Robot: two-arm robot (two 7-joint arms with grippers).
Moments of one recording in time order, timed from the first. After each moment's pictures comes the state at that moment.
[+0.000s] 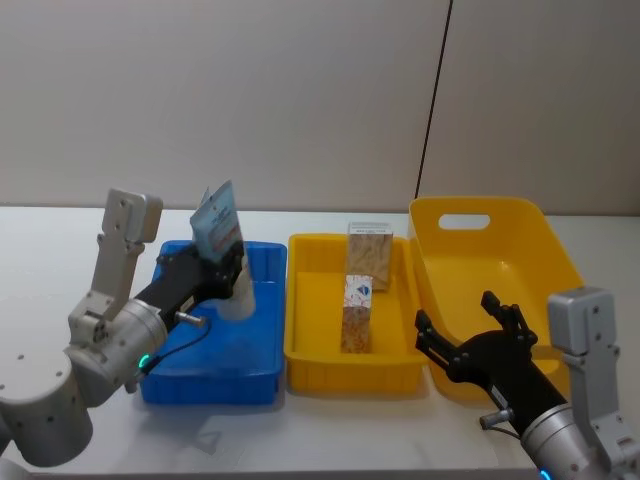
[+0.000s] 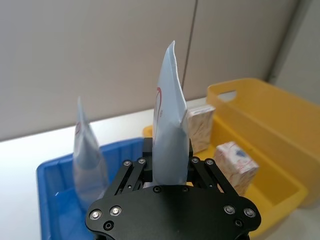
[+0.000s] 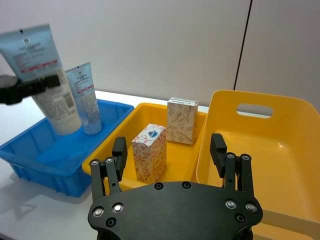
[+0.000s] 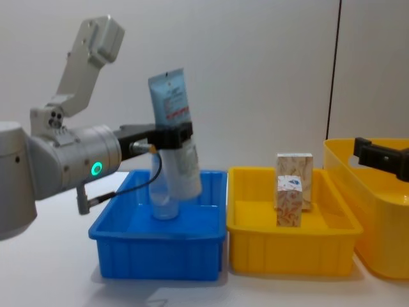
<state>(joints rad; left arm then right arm) -0.52 0.16 0.37 -1.21 -0.38 0.04 -0.30 -0.01 0.34 -0.23 -1.77 0.29 0.03 0.07</state>
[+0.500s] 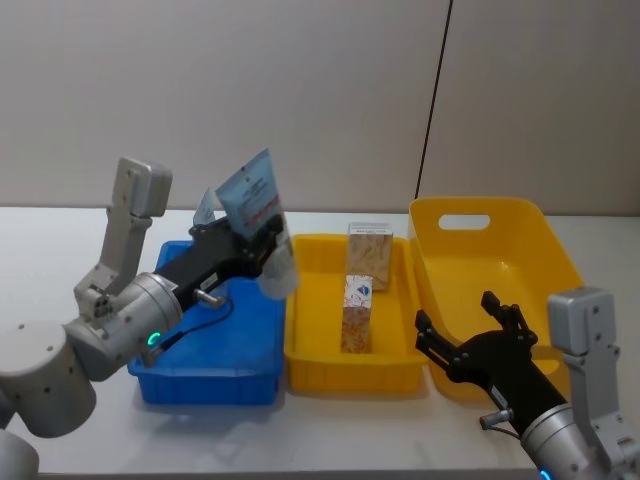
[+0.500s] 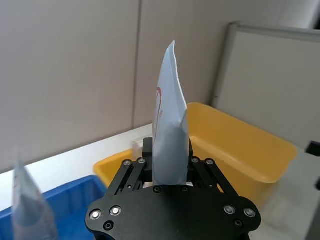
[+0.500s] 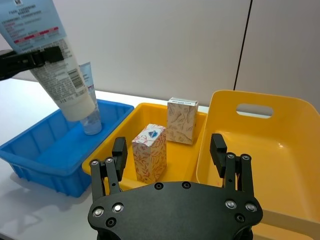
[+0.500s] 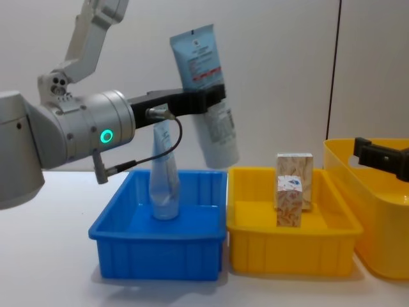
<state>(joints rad) -0.57 0.17 0.39 -1.21 -0.46 0.01 -0.50 -0.01 0.34 -0.23 -1.77 0.29 0.03 0.07</state>
